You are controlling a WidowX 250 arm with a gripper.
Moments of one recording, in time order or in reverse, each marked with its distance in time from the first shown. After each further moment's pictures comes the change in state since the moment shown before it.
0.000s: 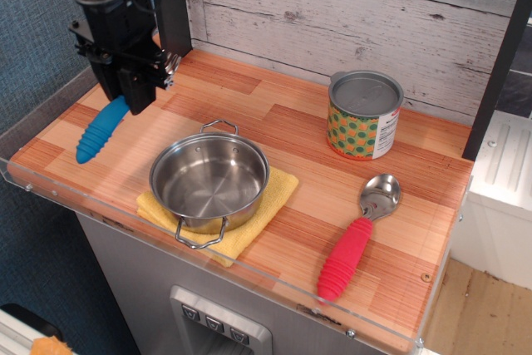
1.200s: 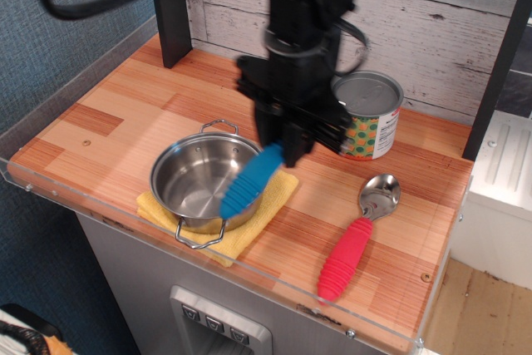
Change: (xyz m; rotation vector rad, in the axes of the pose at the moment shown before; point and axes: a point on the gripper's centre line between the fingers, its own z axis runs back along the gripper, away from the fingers) arm 0.011 -0.158 0.020 0.029 -0.026 -0.156
